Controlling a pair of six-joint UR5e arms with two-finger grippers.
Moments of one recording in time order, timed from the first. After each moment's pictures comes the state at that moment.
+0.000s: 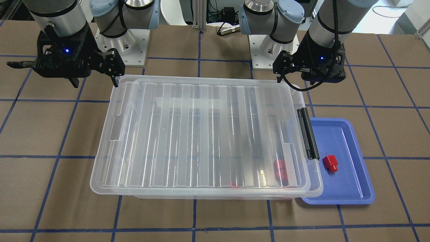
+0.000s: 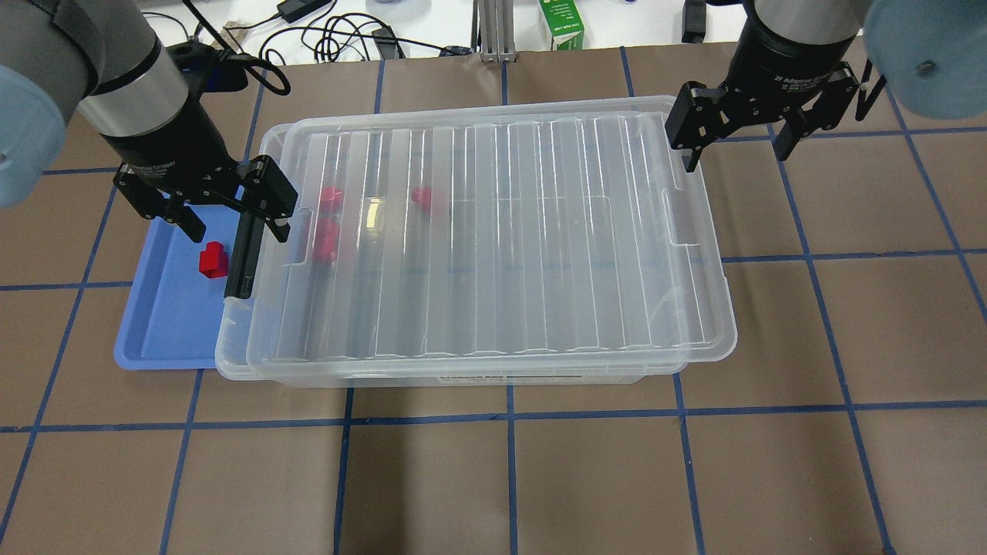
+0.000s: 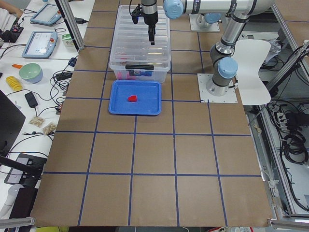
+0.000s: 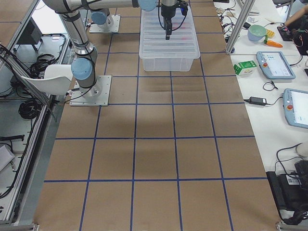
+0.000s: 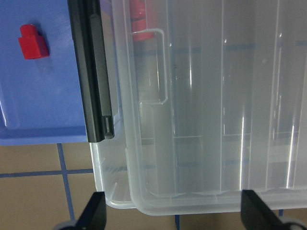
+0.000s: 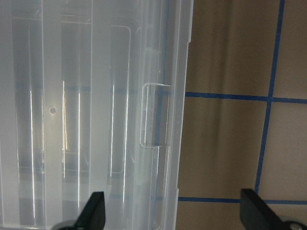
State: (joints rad) left arm -1.52 -1.54 -1.62 -1.67 1.58 0.10; right arm 1.59 -1.55 1.51 -1.54 -1.60 -0.05
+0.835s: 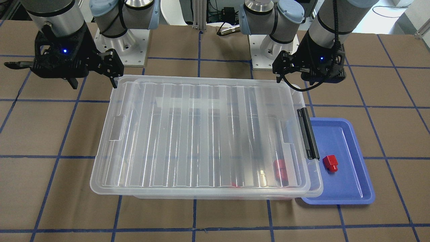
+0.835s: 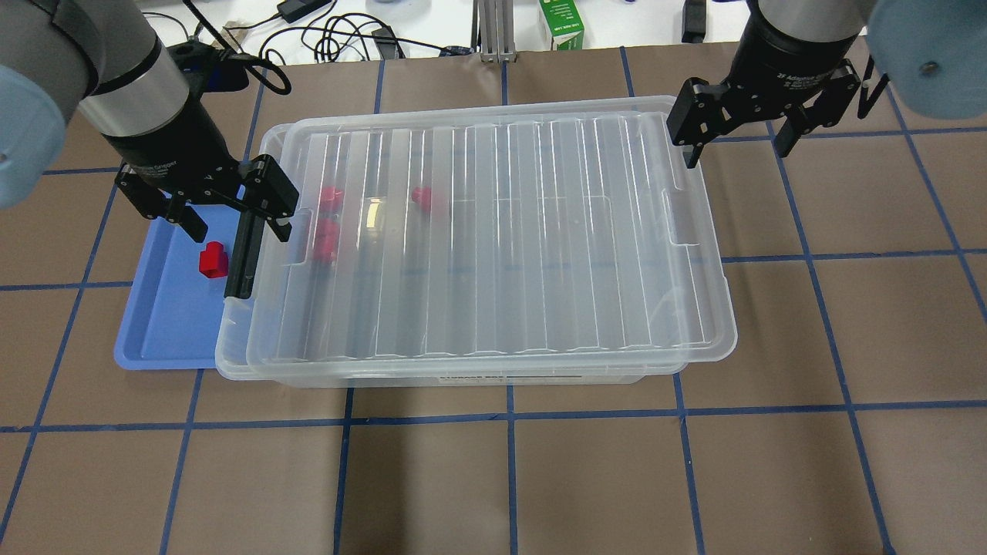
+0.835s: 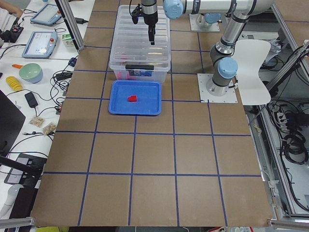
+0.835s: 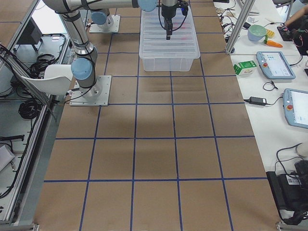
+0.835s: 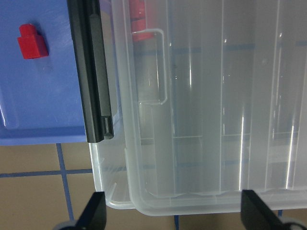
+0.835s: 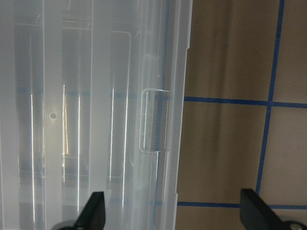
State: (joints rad) left arm -1.52 -1.54 -1.62 -1.67 1.57 0.10; right arm 1.58 -1.55 1.51 -1.56 -1.60 -0.05
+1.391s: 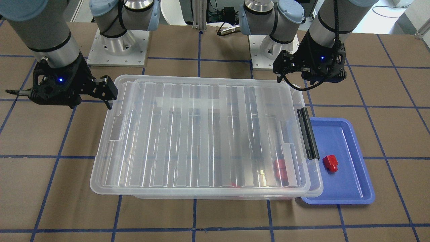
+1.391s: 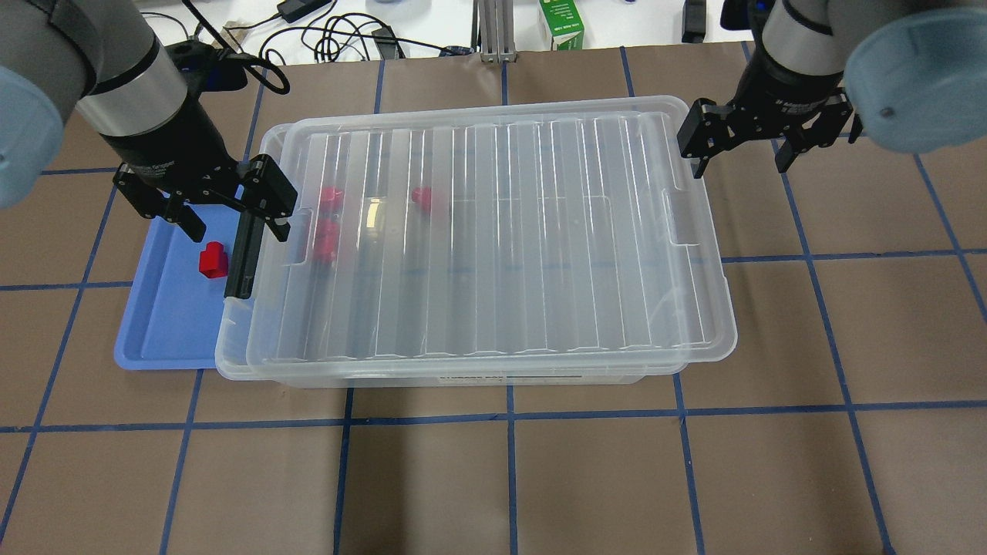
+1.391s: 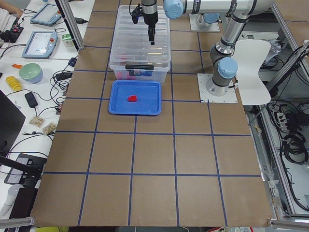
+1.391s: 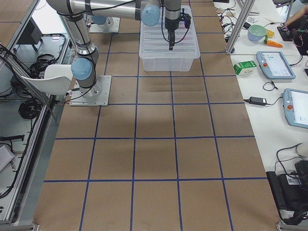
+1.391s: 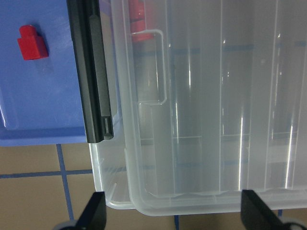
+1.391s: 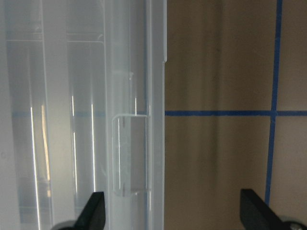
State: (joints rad) left arm -1.51 -1.54 -1.62 -1.67 1.57 0.11; right arm 1.53 -1.50 1.66 -1.77 -1.59 -0.05
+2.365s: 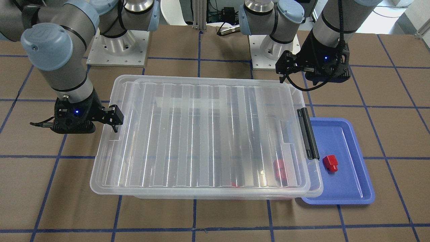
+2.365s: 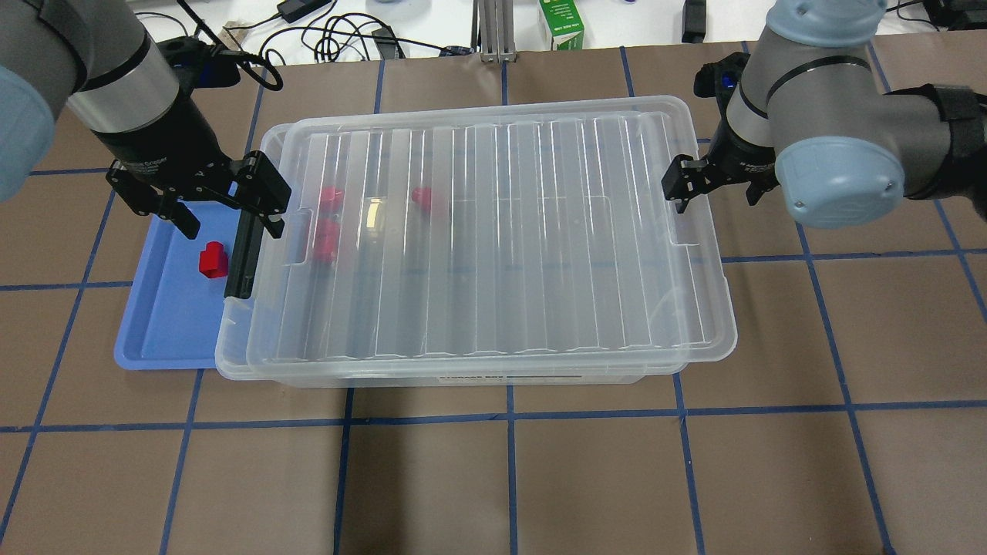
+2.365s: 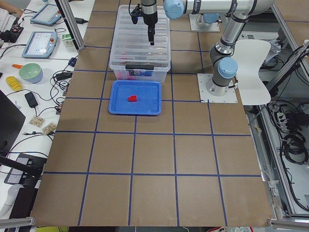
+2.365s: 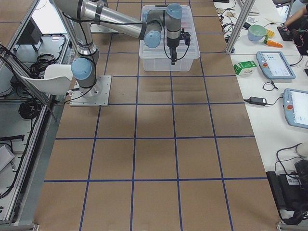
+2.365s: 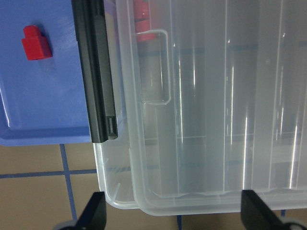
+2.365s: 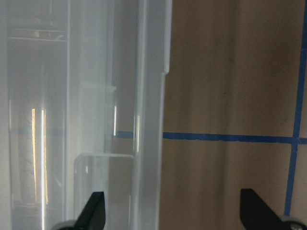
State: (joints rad) left arm -1.50 -1.54 -1.61 -1.66 1.57 0.11; right arm 1.52 -1.44 1.80 -2.00 -1.60 -0.11
